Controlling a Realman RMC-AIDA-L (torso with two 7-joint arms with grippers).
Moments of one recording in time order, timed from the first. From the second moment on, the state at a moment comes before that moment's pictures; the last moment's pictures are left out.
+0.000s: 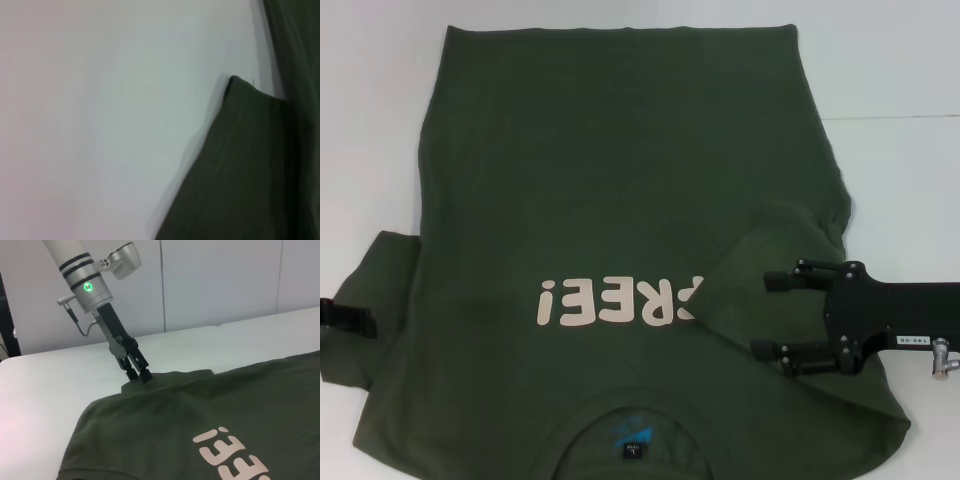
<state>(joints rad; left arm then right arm) -0.58 -2.09 0.59 1.05 2.86 1.42 -2.73 0.47 2.09 -0.76 -0.77 -2.03 -1.60 1.23</state>
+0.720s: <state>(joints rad) -0.58 -2.08 0.60 1.05 2.86 1.39 -2.73 0.48 2.09 -0.76 -0.77 -2.03 -1.58 1.23</state>
